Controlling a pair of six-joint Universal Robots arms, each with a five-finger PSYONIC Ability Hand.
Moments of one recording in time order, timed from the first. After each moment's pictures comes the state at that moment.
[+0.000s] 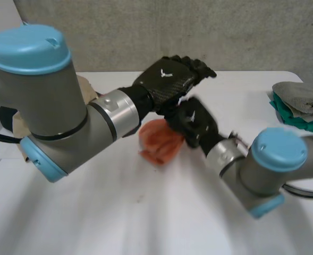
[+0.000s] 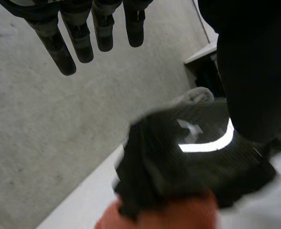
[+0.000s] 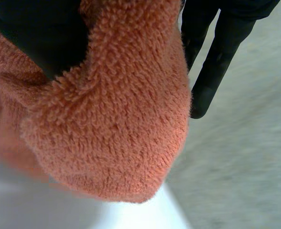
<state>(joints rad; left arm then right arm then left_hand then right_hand) 4.07 -2.03 -1.08 3.09 -1.15 3.35 2.07 -0.99 1.57 -0.68 1.22 2.58 0.21 0.21 0.22 0.21 0.05 1.00 1.12 1.13 1.19 0.92</state>
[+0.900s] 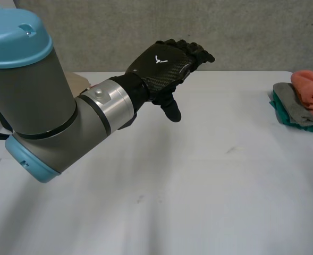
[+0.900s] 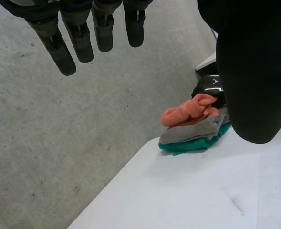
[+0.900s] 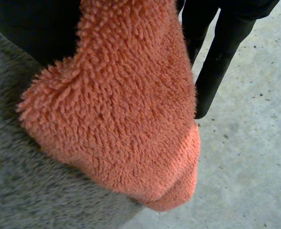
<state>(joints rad) 4.07 -1.97 -1.11 3.11 -1.18 3.34 1.14 -0.48 0.96 -0.86 0.73 2.88 0.21 0.21 0.22 0.21 0.05 1.00 1.12 1.15 1.20 0.97</state>
